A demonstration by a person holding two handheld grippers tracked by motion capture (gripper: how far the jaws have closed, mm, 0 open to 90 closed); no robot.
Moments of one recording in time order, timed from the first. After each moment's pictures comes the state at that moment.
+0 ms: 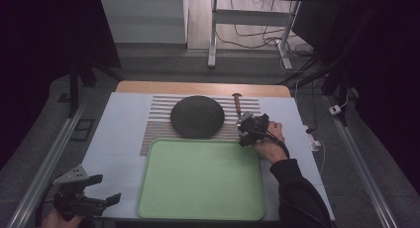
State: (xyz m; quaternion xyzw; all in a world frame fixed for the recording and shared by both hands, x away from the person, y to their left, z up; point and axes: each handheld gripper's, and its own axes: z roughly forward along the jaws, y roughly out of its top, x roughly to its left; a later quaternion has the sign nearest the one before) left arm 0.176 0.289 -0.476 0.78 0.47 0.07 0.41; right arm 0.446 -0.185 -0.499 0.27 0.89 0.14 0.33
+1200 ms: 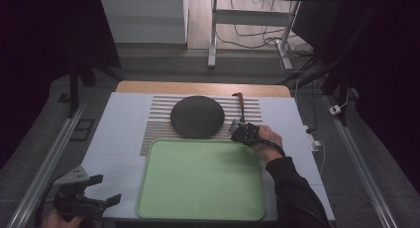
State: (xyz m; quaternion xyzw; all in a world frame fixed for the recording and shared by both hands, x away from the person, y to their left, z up) left arm 0.175 0.287 -0.475 0.79 0.46 0.07 0.40; right arm 0.430 -0.164 -0.504 0.11 0.89 0.07 0.43
